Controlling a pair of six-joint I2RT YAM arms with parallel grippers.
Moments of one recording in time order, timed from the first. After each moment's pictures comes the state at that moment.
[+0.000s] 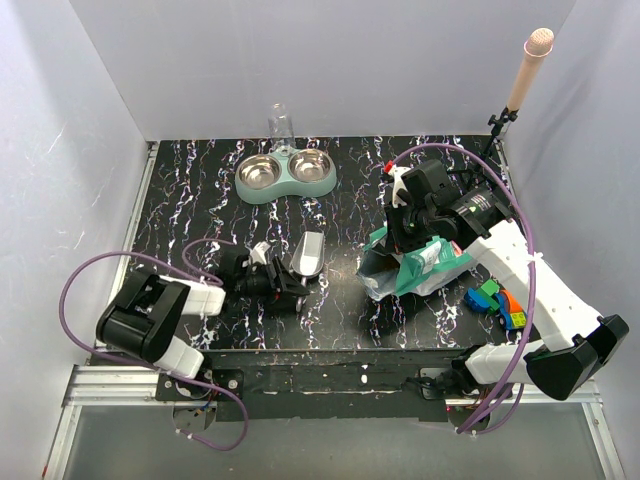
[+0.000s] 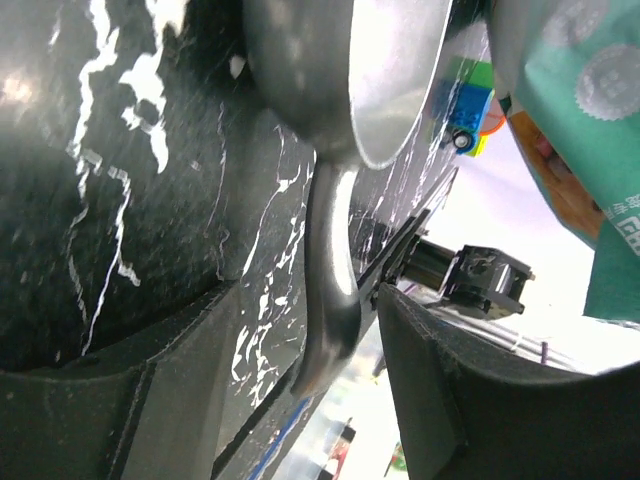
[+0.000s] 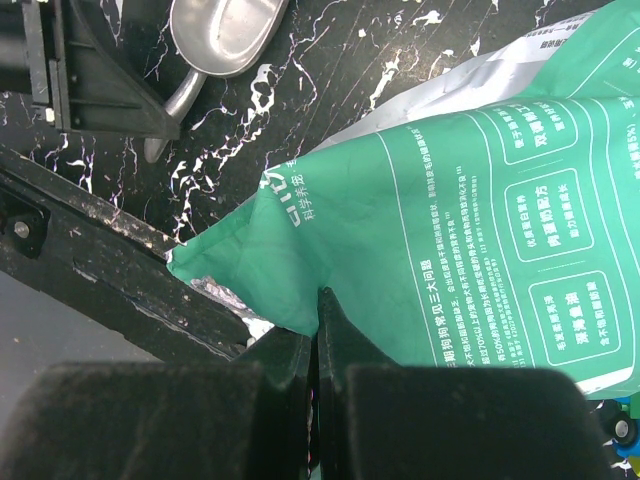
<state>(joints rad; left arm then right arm) -0.39 1.54 0.39 0.39 0.74 -0.96 0.63 1.28 1.45 -1.12 -0.12 0.25</state>
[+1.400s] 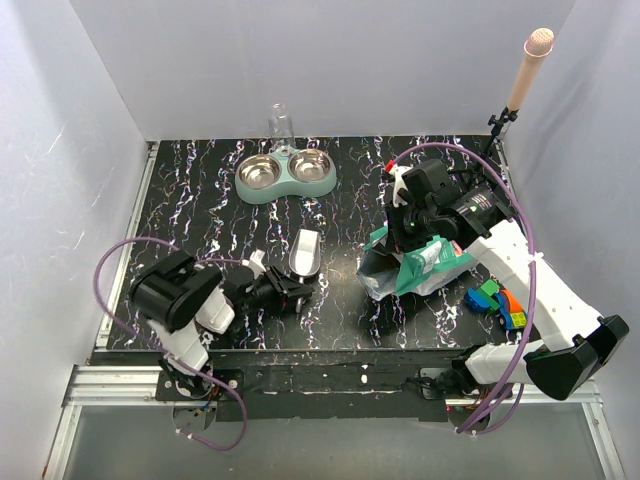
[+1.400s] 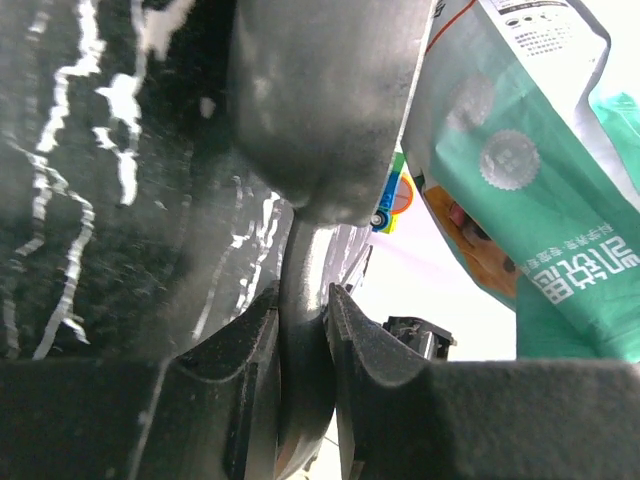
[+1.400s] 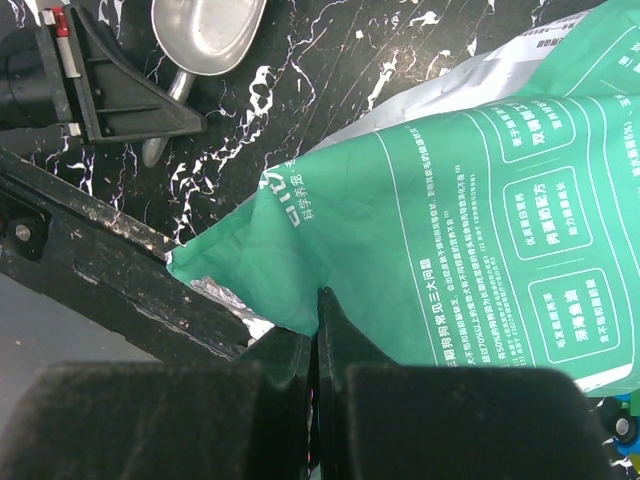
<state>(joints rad) -0.53 1.81 0.16 1.30 0.46 -1.41 0.63 1.28 1.46 -1.12 -0.12 0.25</state>
